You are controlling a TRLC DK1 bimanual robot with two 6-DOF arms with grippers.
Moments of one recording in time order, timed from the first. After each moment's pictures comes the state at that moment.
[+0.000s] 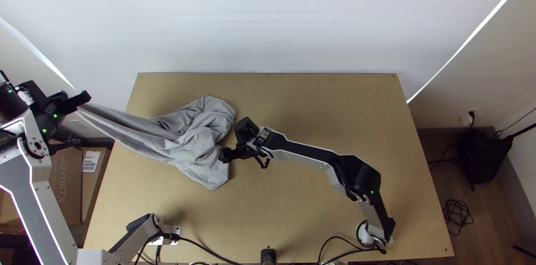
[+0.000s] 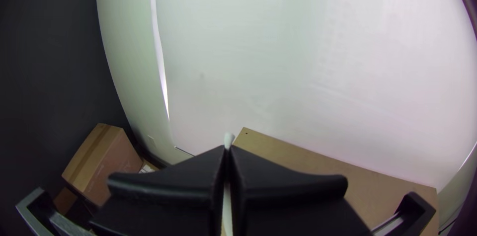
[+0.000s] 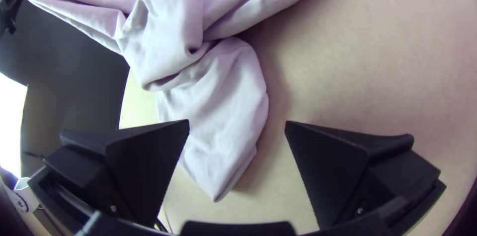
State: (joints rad) left arm 0.55 1.09 1.56 -0.85 0.02 -0.01; right arm 1.01 2.14 1.58 -0.23 -0.36 0.74
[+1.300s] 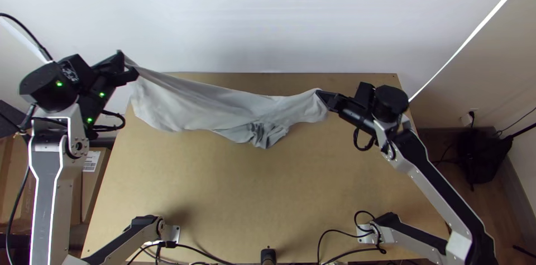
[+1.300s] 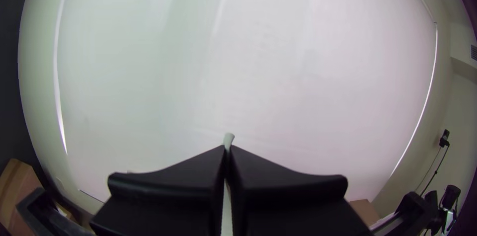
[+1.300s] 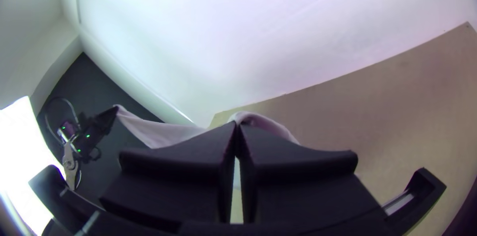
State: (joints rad) left arm 0.06 1.09 1.46 -0.45 0.02 -0.25; right arm 0.43 1.15 1.04 -0.06 -0.36 0.75
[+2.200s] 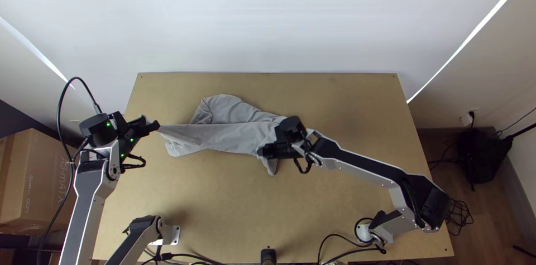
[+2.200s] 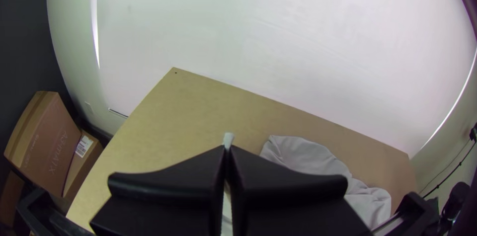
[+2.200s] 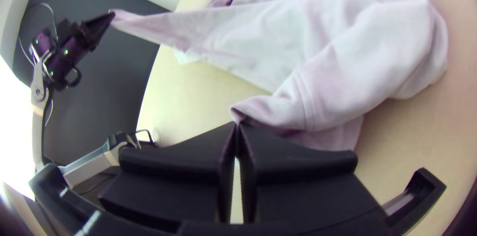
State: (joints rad) left arm 0.19 0.90 0.85 -0.42 0.02 -0.22; right arm 0.85 1.64 1.07 -0.11 -0.38 0.74
